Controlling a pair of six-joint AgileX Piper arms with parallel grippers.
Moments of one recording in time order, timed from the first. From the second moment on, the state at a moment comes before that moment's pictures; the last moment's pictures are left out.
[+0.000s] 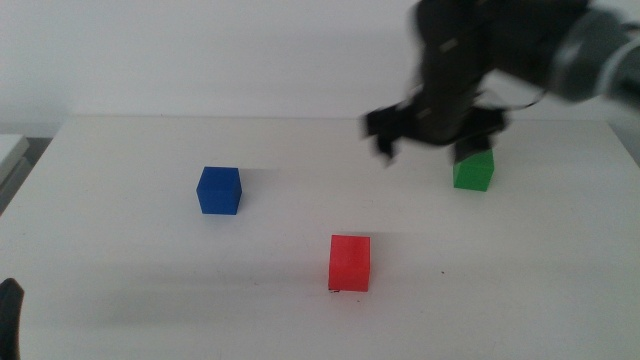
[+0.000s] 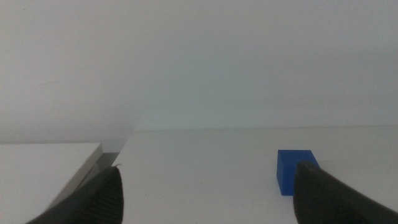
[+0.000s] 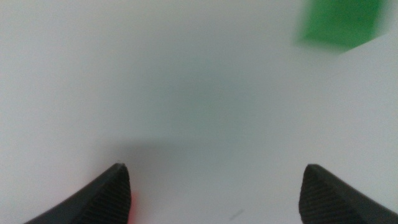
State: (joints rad) left arm 0.02 0.00 0.00 -0.06 0.09 0.06; right arm 0.59 1.93 -1.76 -0.26 1.18 0.64
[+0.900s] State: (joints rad) left arm 0.02 0.00 0.00 -0.06 0.09 0.06; right arm 0.26 2.18 -1.76 -0.28 0.81 0.61
